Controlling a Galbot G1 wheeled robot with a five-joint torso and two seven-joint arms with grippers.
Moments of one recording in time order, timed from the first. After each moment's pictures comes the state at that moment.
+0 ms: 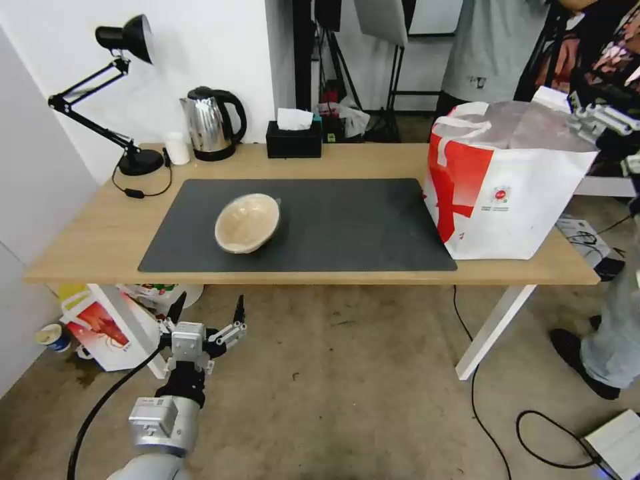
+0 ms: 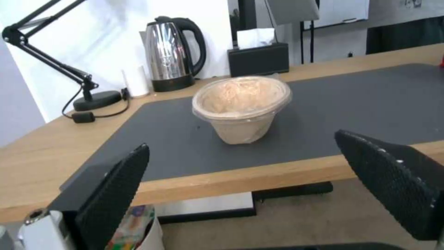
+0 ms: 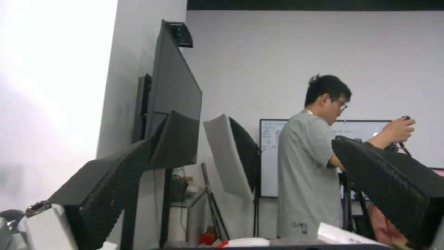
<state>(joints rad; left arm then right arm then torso) 1.80 -1.50 -0.55 -2.30 0.00 0.00 0.00 -1.27 0.77 0.89 2.34 0.78 -0.07 0.27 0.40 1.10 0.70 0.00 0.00</state>
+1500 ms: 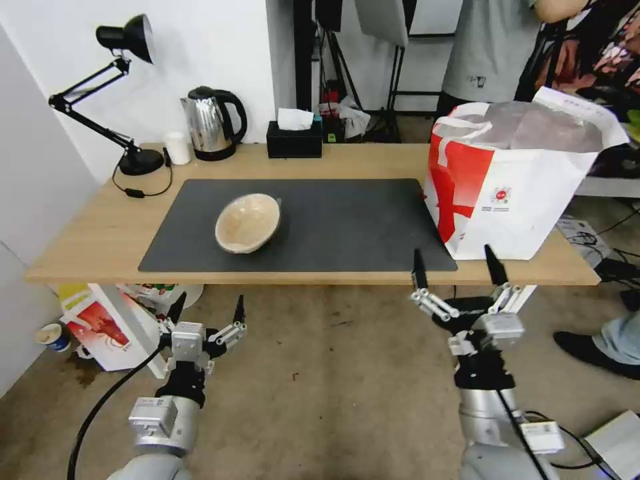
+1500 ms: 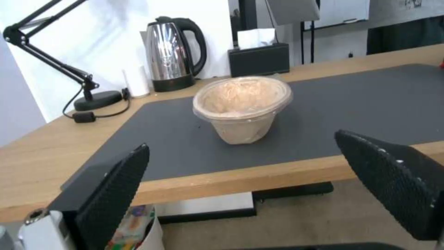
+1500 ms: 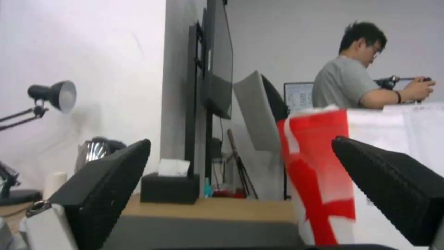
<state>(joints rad) 1.80 -1.50 -0.55 -2.30 0.00 0.00 0.00 -1.71 1.28 0.32 2.28 -0.07 0.41 0.29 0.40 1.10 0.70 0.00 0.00</state>
